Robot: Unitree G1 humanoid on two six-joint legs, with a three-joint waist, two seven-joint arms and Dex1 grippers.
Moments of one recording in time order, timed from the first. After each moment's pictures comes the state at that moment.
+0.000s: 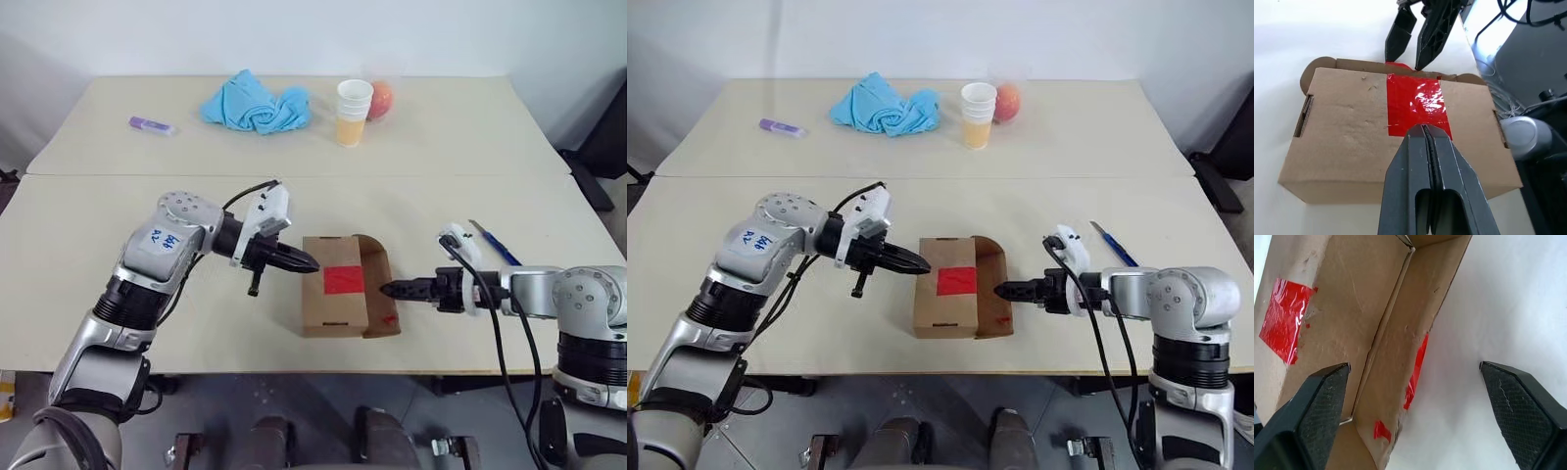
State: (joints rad) left arm -0.82 0.60 -0.28 0.06 -0.30 0.60 -1.29; right arm -0.55 -0.57 -0.25 -0.16 0.83 1.61 0.51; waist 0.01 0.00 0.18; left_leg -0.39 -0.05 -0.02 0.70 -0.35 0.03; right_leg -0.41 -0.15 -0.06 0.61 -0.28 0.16
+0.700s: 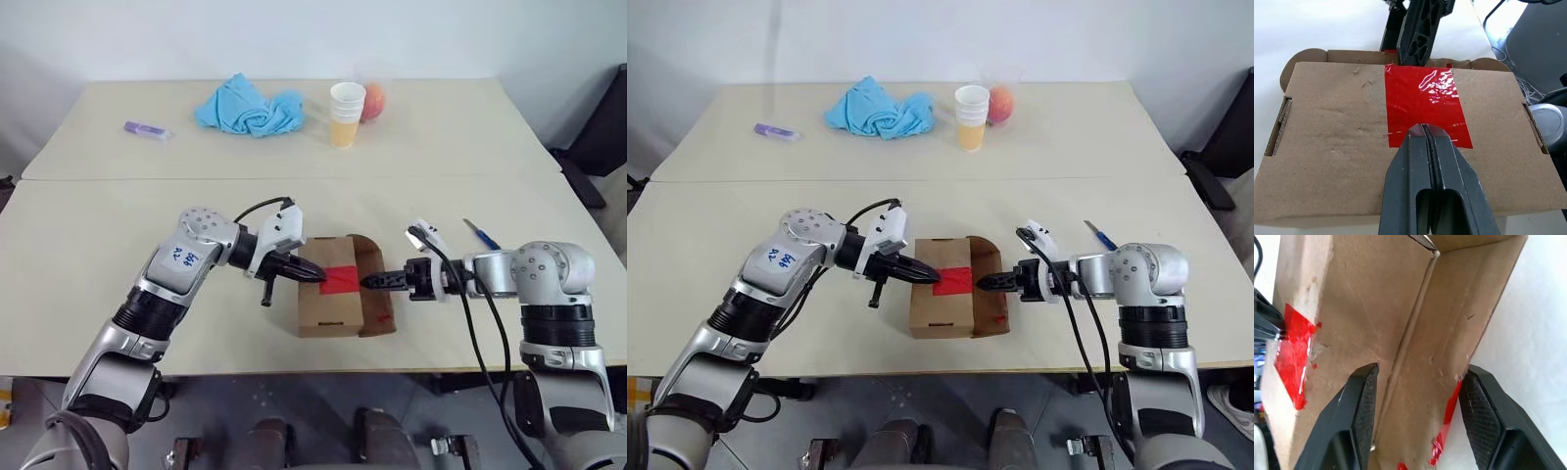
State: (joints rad) left arm -0.78 0.56 -0.32 0.08 -0.23 0.52 -1.23; right arm -0.72 -0.50 -0.11 0.13 0.79 1.57 0.57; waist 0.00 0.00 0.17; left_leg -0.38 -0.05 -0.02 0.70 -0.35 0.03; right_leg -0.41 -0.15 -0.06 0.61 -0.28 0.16
